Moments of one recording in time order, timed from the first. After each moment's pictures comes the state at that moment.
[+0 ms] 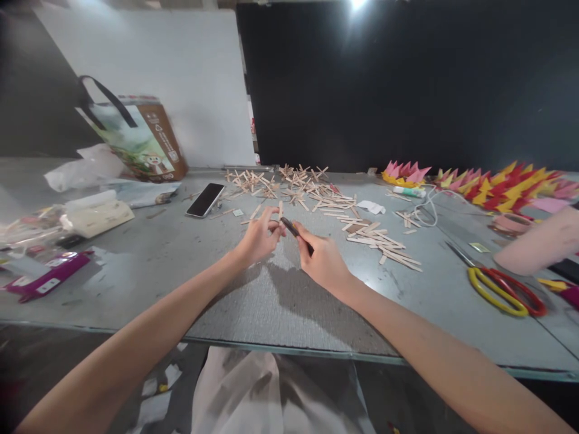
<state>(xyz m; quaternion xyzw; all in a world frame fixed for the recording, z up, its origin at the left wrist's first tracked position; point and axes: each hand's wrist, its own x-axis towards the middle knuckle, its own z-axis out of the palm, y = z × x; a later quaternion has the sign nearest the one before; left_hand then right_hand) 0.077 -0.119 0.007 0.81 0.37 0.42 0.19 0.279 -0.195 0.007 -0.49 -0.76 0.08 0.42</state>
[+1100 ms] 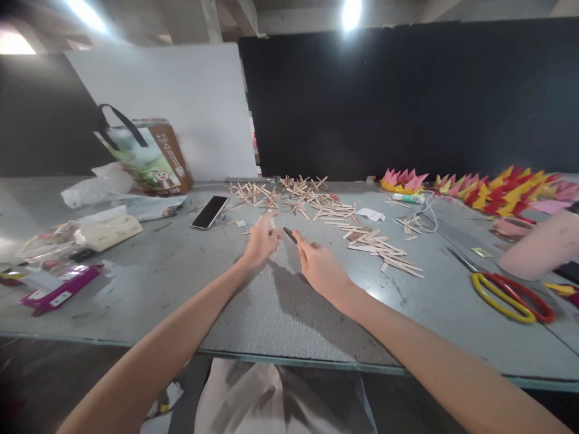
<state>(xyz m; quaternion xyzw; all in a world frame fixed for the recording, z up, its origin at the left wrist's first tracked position) 0.069 -0.082 -0.007 0.70 0.46 0.48 0.26 0.276 -0.193 0.009 -0.52 -0.79 0.00 0.33</state>
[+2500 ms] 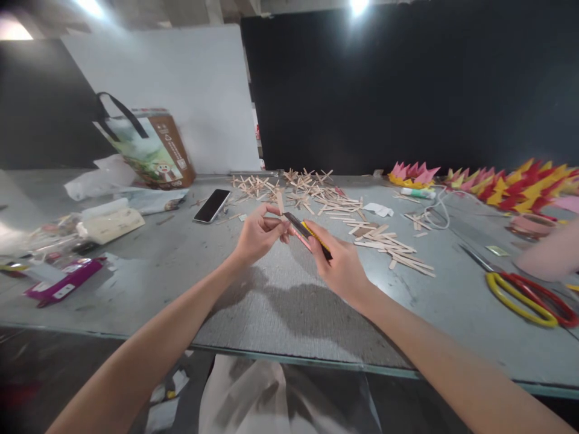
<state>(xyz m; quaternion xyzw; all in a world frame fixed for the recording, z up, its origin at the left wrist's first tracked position) 0.081 -0.134 0.041 0.67 0.26 0.52 0.45 0.289 -0.211 0.026 -0.45 -0.75 0.01 0.48</state>
